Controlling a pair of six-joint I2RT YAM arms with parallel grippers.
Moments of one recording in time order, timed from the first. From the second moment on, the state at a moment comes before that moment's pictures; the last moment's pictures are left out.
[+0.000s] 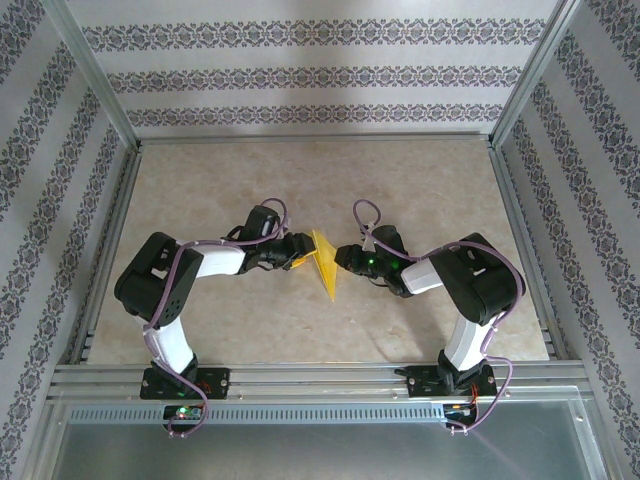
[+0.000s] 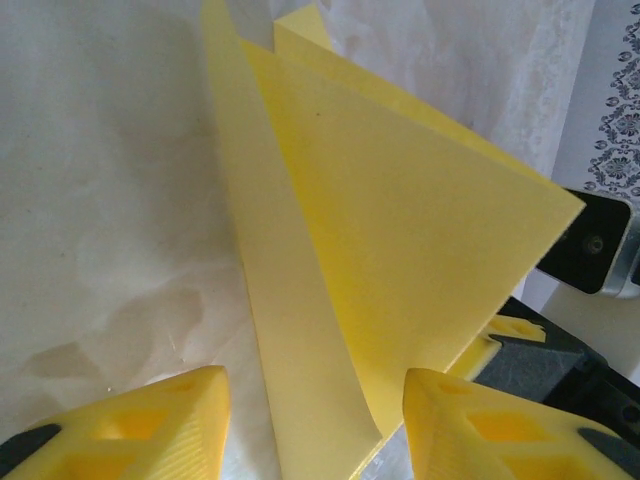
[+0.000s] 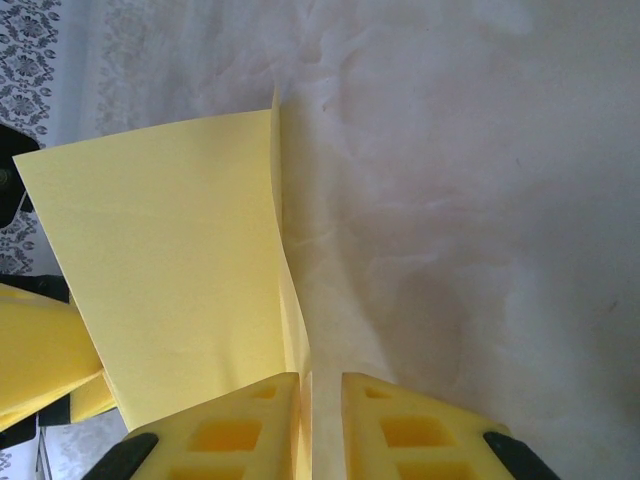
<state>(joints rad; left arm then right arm) -0.45 1.79 0.82 0.20 0.56 -1.00 0.47 1.78 0.54 0.63 -0.45 0.86</state>
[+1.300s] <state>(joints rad) -0.47 1.83 0.86 0.19 0.56 -1.00 0.64 1.59 0.85 -0.24 -0.33 0.47</state>
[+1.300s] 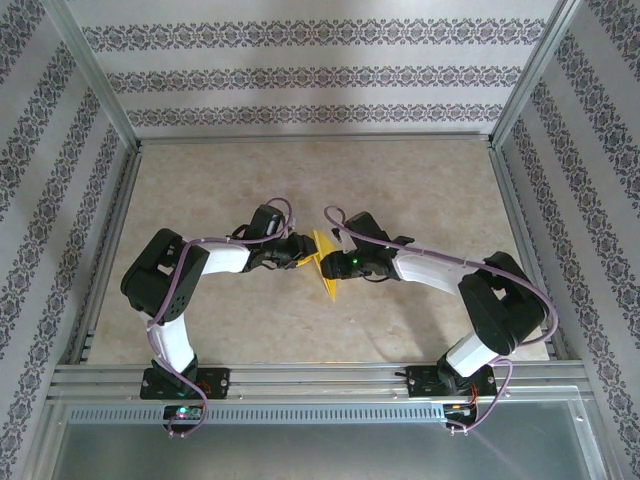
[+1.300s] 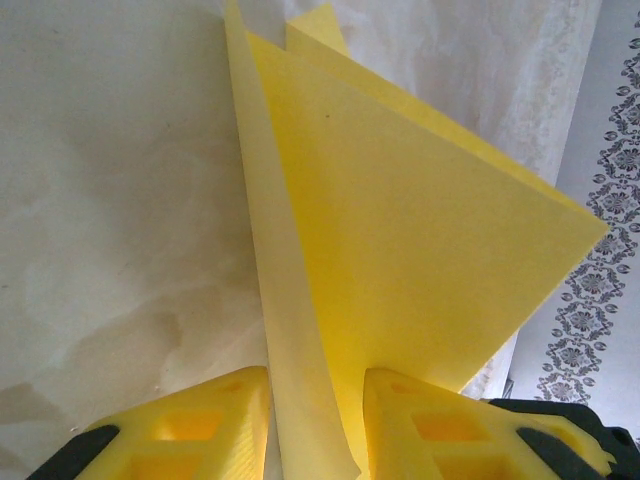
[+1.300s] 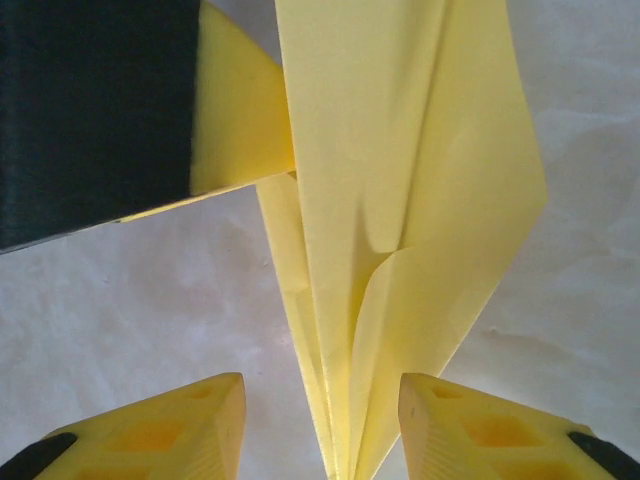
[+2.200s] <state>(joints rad) -0.47 1.84 0.86 0.19 0.56 -1.00 0.68 1.73 0.96 -0.31 -0.24 0.42</state>
